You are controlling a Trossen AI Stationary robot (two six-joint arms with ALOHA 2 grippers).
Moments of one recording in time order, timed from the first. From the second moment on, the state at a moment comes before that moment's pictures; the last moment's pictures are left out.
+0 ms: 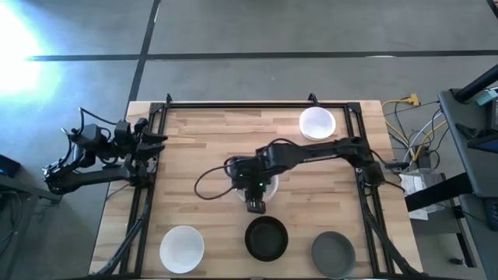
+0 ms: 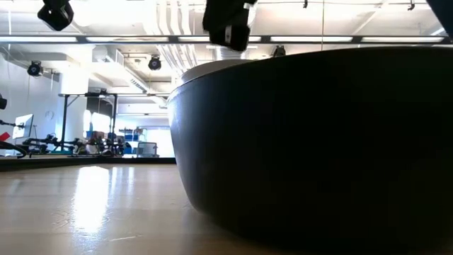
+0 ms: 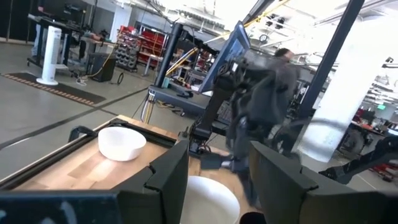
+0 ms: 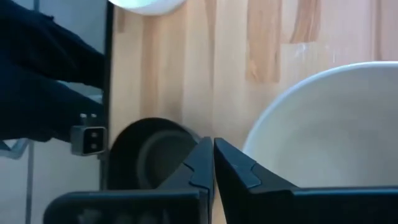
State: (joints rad) left arm 0.21 0.19 0.65 -0.41 0.11 -0.34; right arm 0.13 2.09 2.04 -1.07 -0.36 0.21
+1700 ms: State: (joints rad) left arm 0.21 0.17 0.65 -0.41 0.12 -0.39; right arm -0.12 2.06 1.89 -1.07 0.00 0.28
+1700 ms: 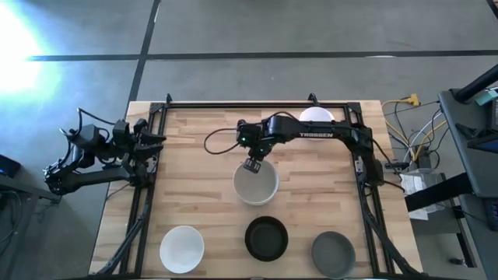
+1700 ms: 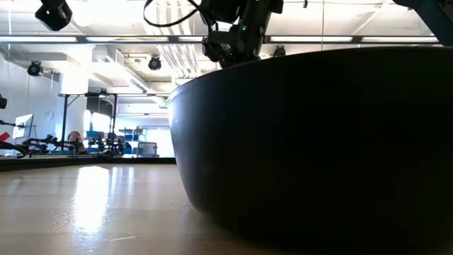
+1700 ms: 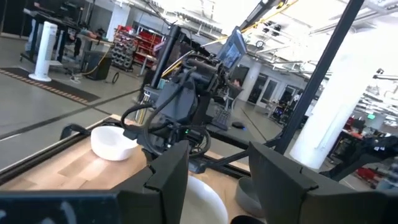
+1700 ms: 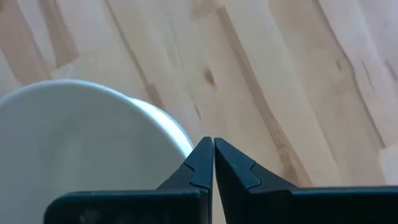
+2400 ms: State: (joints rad) left arm 0.21 0.17 0.65 -0.41 0.12 -0.38; right arm -0.10 2.06 1.85 -1.08 0.02 0.31
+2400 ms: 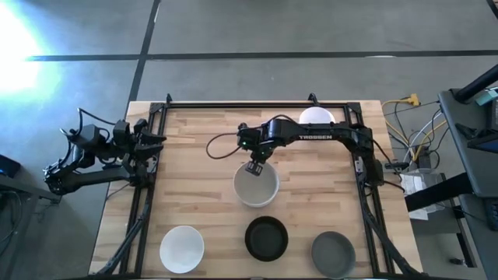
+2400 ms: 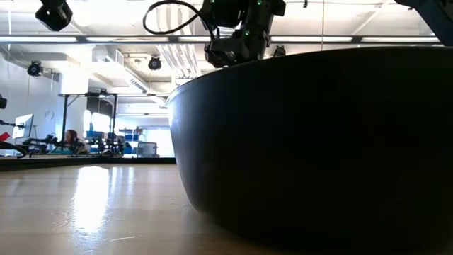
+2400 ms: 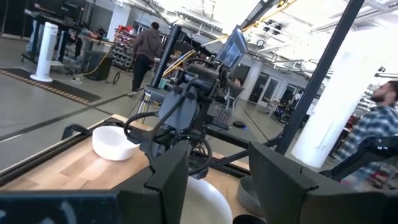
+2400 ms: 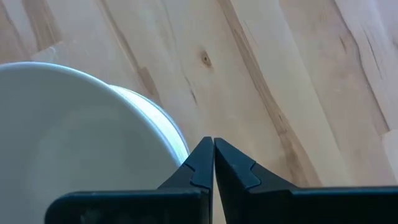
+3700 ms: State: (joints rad) left arm 0.21 0.17 0.65 -0.41 0.07 -0.39; right arm -0.18 2.02 1.69 -1.09 0.16 0.39
